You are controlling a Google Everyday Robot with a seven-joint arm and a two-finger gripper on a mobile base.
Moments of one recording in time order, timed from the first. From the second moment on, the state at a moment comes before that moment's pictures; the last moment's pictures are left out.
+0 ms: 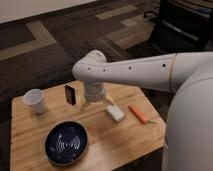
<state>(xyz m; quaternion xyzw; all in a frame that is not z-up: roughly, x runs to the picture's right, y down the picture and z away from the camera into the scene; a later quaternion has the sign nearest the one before) -0.021 0.107 0.707 -0.27 0.22 0.54 0.77</state>
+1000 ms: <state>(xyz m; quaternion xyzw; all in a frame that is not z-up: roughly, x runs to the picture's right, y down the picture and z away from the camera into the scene) 0.043 0.116 0.709 -0.29 0.23 0.34 0.86</state>
